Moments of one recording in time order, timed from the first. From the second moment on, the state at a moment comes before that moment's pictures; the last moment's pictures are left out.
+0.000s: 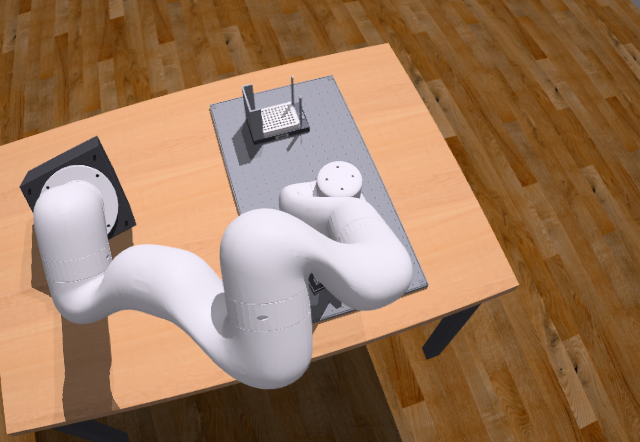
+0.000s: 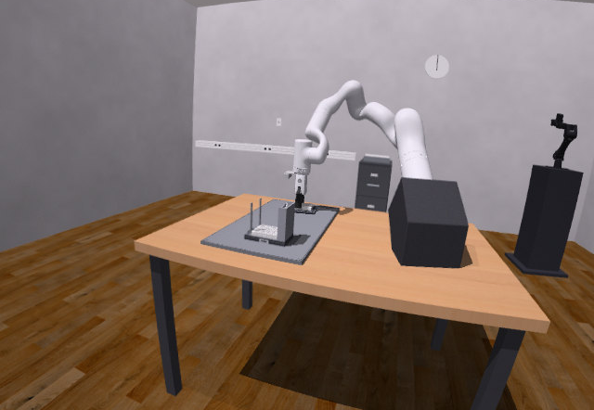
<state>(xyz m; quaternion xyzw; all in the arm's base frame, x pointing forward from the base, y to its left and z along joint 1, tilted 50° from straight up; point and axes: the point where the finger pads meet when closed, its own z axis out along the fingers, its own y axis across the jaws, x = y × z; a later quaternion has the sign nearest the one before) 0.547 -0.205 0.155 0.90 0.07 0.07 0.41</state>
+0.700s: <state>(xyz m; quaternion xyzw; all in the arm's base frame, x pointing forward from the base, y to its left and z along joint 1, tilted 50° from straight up) 0.546 -0.204 0.156 0.90 0.07 0.07 0.41</state>
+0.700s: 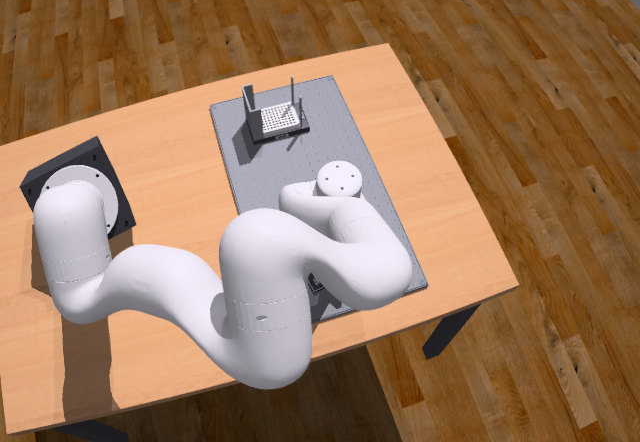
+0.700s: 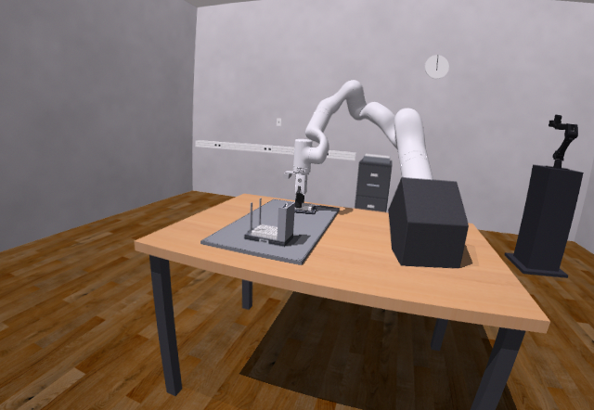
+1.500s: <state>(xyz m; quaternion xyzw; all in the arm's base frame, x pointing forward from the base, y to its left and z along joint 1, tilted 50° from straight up) 0.536 -0.162 0.192 0.90 0.07 0.07 0.41</state>
